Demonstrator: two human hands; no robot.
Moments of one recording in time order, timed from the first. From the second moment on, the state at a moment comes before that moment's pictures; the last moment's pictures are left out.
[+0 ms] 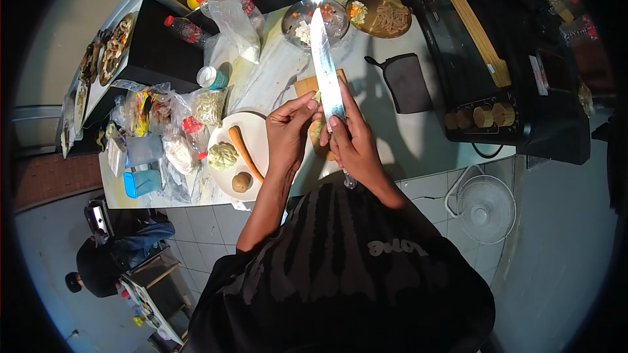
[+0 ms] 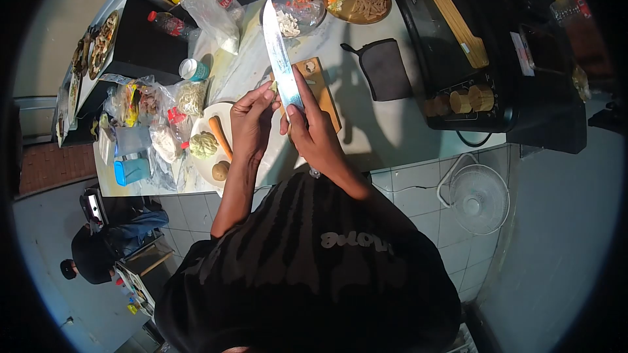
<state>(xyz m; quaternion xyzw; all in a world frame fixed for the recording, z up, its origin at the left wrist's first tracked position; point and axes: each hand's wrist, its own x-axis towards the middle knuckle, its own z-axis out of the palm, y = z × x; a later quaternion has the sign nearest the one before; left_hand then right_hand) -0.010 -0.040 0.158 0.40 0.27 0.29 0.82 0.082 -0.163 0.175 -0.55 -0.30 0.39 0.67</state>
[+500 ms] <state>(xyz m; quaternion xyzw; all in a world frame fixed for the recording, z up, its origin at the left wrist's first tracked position) -0.007 -0.041 0.161 0.43 0.29 0.34 0.78 0.080 -0.162 0.168 -0.56 -0.30 0.38 0.68</state>
